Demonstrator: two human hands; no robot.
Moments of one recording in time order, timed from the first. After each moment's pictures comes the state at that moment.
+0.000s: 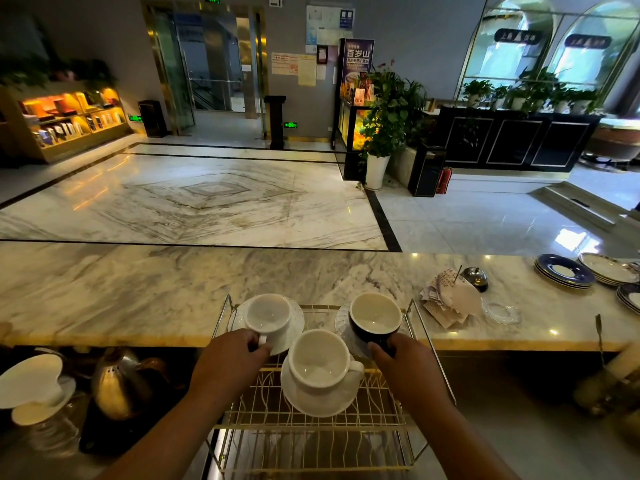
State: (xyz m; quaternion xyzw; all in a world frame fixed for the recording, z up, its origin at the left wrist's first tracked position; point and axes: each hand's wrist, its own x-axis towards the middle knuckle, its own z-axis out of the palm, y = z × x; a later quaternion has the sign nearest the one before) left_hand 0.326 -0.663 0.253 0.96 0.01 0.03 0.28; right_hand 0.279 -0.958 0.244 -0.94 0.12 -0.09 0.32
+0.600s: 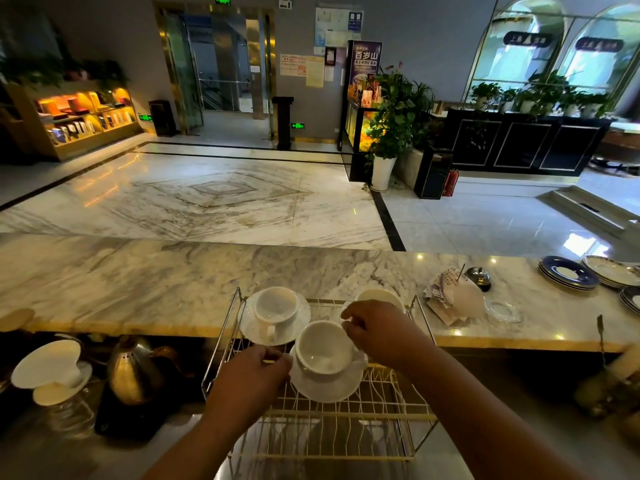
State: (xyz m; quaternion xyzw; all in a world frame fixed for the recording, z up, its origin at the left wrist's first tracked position) left_hand 0.259 -0.682 0.270 0.88 0.07 -0.07 0.46; right_hand 0.299 -0.927 0.311 -0.96 -0.09 -0.01 0.25
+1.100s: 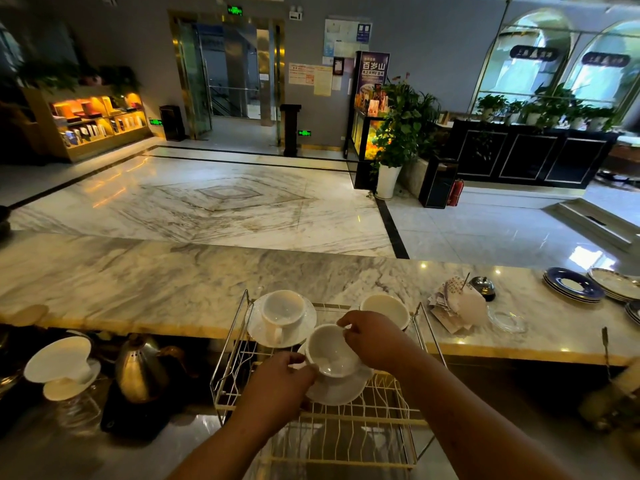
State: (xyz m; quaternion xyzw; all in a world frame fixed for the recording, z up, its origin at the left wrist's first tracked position) left_hand 0.248 -0.703 0.270 0.83 0.07 -0.12 0.54; right_hand 0.312 -0.908 0.298 -0.96 -0.03 0.06 0.28
